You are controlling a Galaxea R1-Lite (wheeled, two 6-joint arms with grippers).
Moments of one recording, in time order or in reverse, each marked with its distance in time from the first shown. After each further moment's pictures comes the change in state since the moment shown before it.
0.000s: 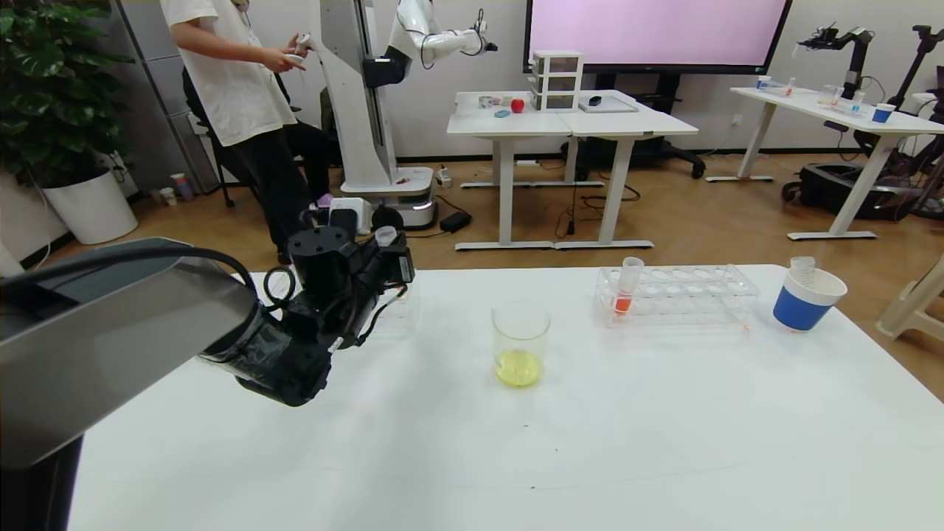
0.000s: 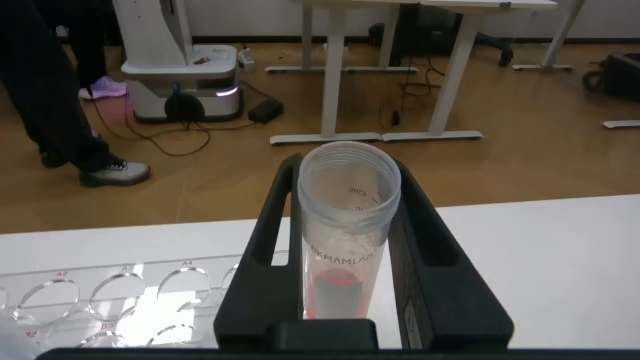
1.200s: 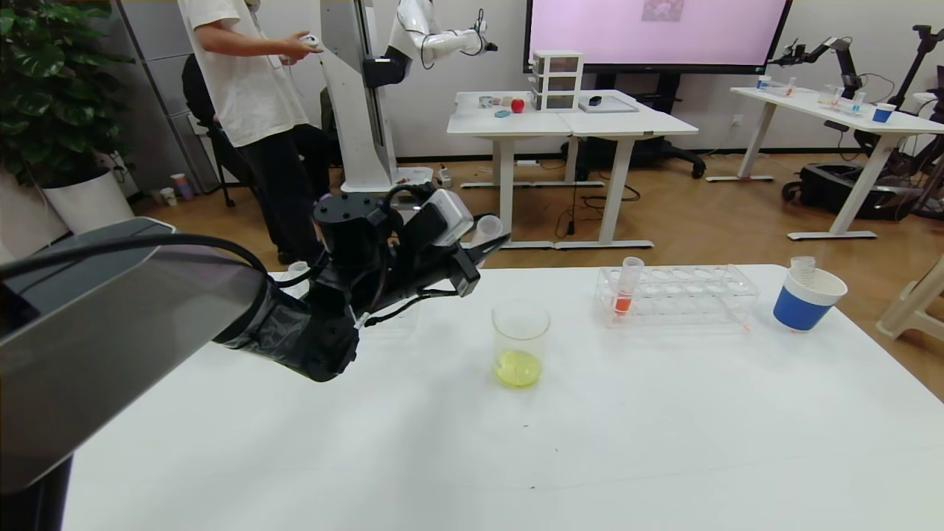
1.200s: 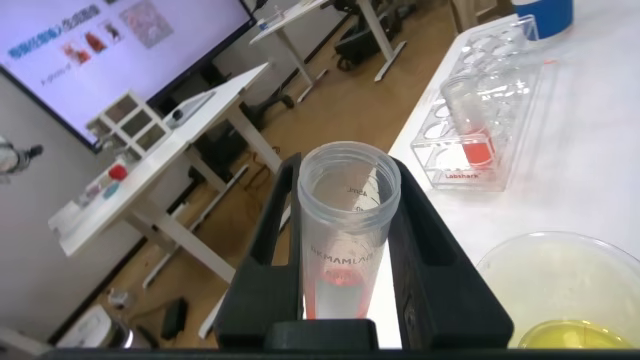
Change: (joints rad) left arm -0.093 -0.026 -0.152 0.113 -0.735 0.587; right arm 0.000 0.000 0.000 0.000 0.000 0.000
